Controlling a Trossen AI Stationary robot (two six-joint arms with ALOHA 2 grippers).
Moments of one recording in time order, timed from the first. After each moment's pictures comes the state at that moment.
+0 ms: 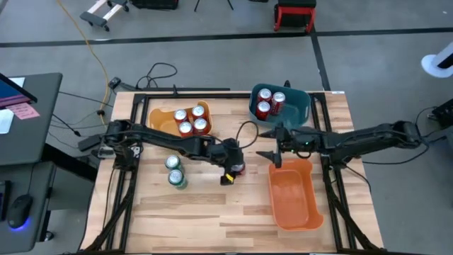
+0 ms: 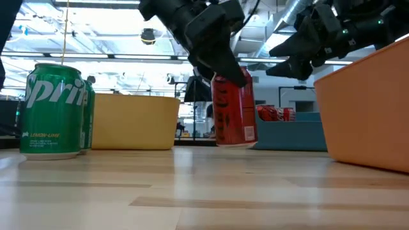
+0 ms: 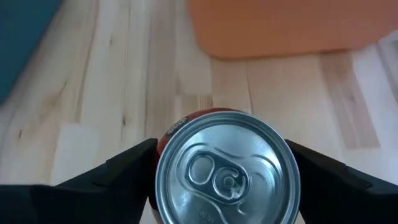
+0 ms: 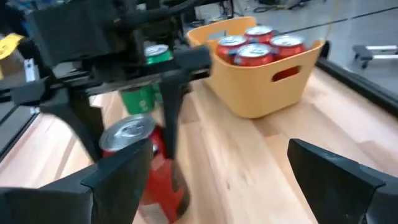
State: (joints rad) left arm -0.08 1.85 1.37 -0.29 -0.06 0.02; right arm -0.04 1.00 0.40 0.34 0.10 0.18
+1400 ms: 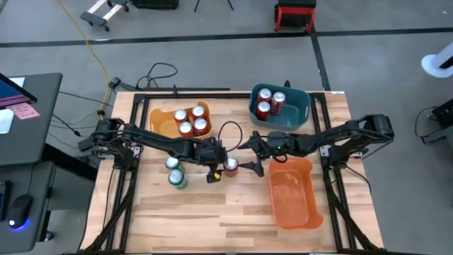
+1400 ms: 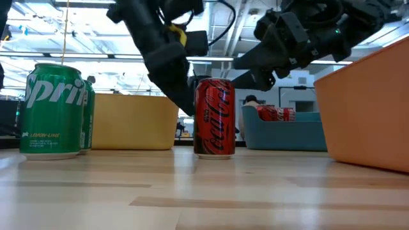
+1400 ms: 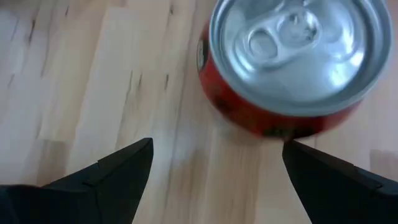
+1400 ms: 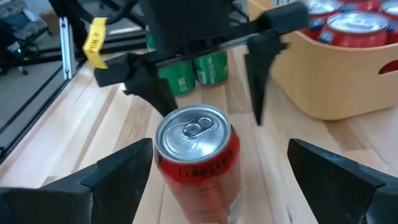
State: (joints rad) left arm -0.09 1.73 1.16 -0.40 -0.23 -0.12; right arm -0.01 1.46 0.61 0.49 -0.07 0.13
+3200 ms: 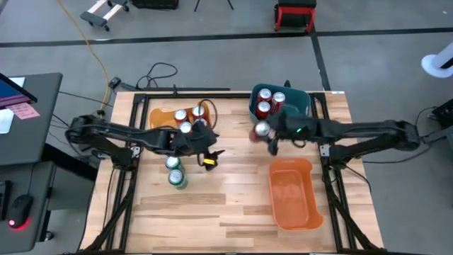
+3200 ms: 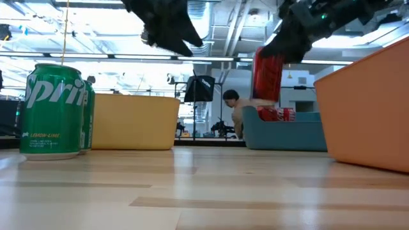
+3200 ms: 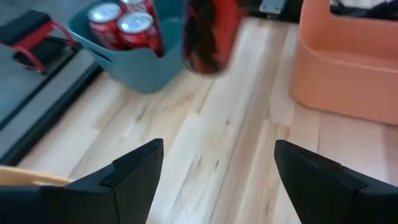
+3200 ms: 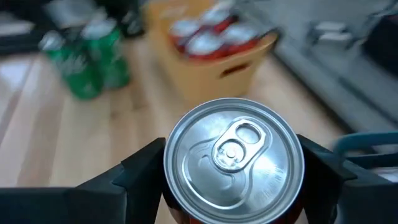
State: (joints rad) left arm -0.10 1.42 1.11 -0.28 -0.45 -0.21; right arm -0.14 1.04 0.71 -0.10 0.18 0.07
